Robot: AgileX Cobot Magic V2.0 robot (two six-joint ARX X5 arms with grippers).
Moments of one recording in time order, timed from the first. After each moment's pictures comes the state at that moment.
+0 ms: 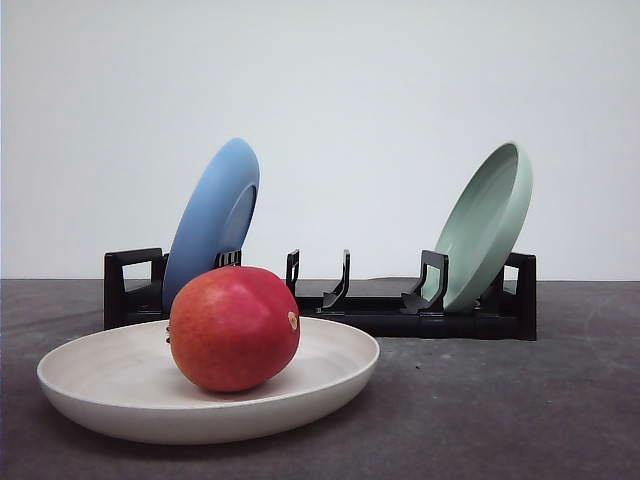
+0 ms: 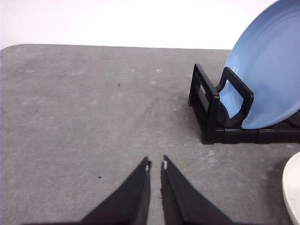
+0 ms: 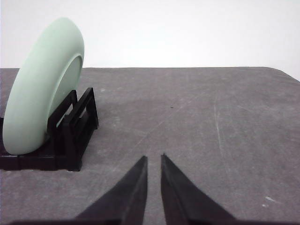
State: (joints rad) left_arx 0.00 0.00 0.02 -0.18 0.07 -0.02; right_arx 0.02 0.00 0.01 -0.09 0.03 0.06
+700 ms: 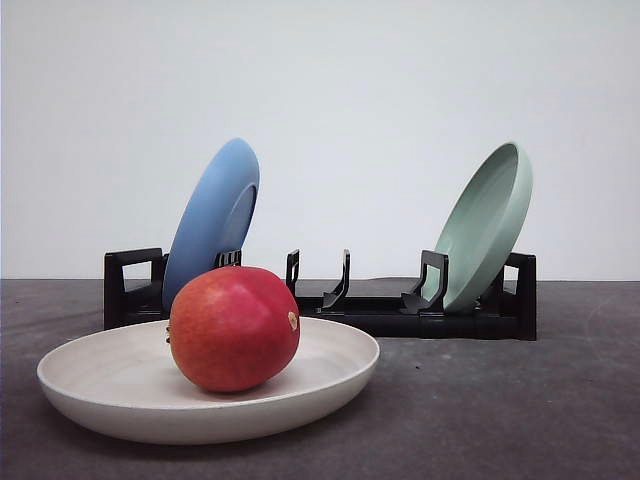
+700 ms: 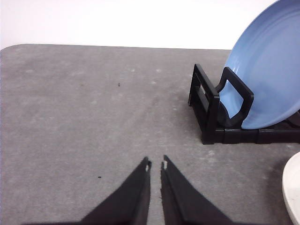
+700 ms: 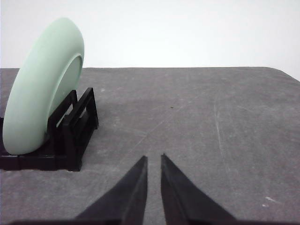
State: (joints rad) left_arx 0.00 0.00 0.02 -0.18 0.07 -0.02; right_arx 0.02 0.00 0.01 -0.09 0.03 0.06
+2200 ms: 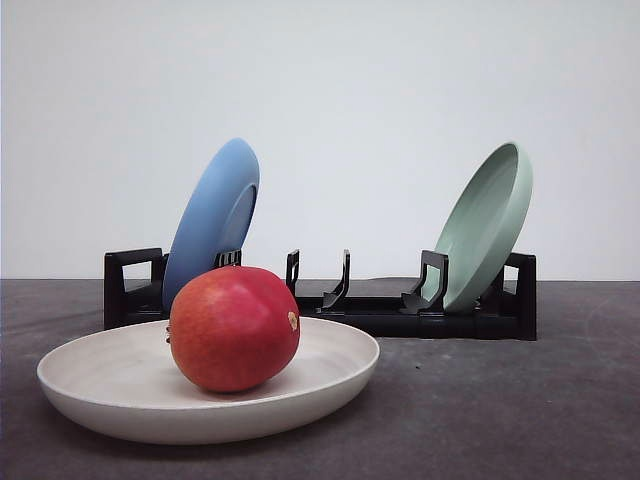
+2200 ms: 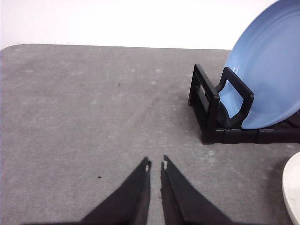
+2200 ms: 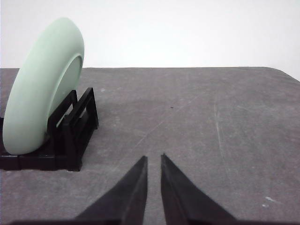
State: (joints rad) left_arx 0.00 0.00 0.02 -0.18 0.07 -0.02; right_arx 0.02 0.00 0.01 -0.09 0.03 0.06
